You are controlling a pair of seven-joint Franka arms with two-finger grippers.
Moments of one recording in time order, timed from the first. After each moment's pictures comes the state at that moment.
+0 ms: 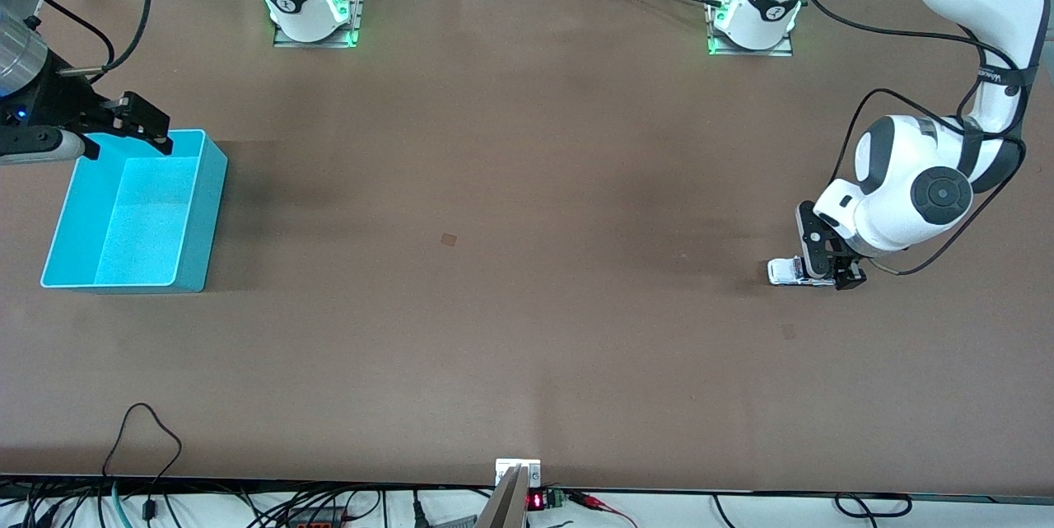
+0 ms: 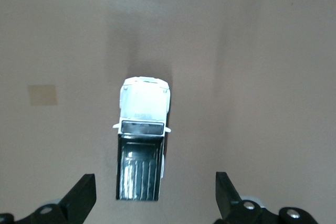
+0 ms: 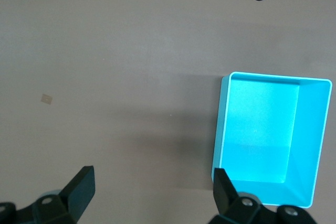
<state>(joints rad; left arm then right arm) 0.10 0.40 -0.08 -2.00 0.16 2.33 1.38 0.03 -0.01 0.03 -1.66 -0.02 1.70 -0.04</state>
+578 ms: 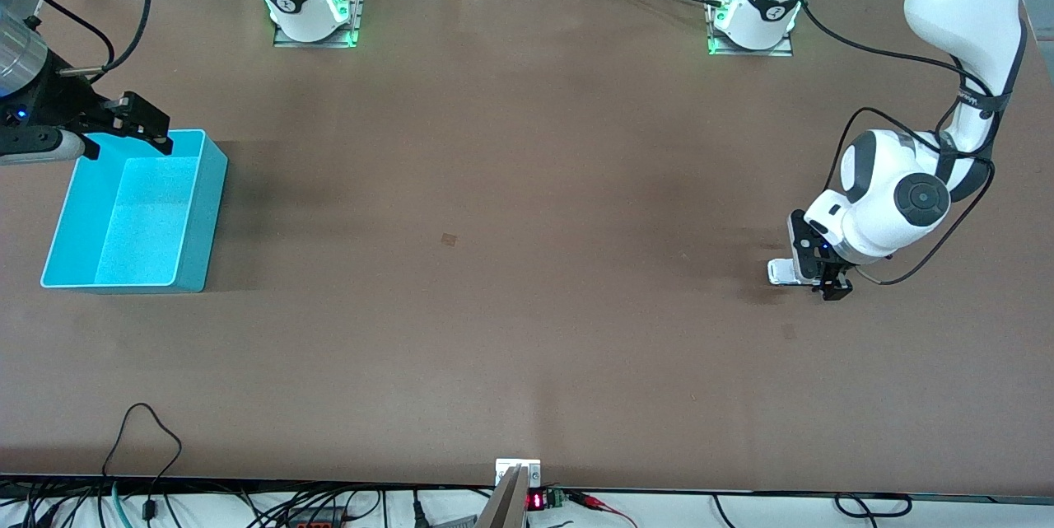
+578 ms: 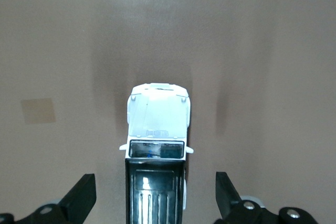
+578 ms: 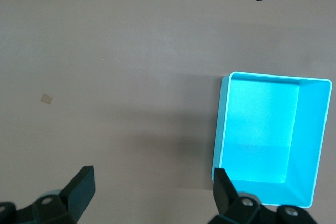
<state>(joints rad) 0.11 0.49 -0.08 -2.02 0.16 2.51 1.43 0.03 -0.01 0.03 -1.66 -0.02 1.70 -0.04</state>
